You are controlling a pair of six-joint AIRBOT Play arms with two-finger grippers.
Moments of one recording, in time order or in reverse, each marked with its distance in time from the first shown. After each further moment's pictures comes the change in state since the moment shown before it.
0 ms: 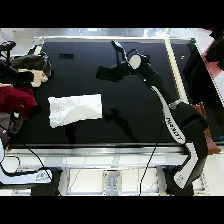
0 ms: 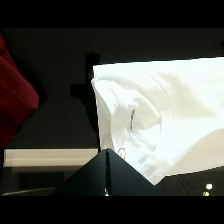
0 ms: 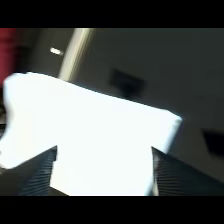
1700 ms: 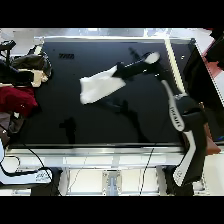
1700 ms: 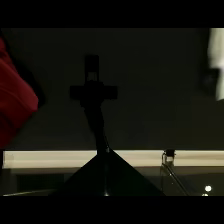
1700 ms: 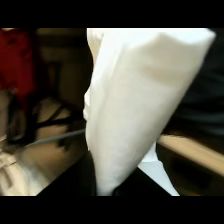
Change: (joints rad) left arm 0.000 0.000 0.000 -0.003 0.005 -0.003; right arm -0.245 -0.108 0.113 0.276 0.174 -0.053
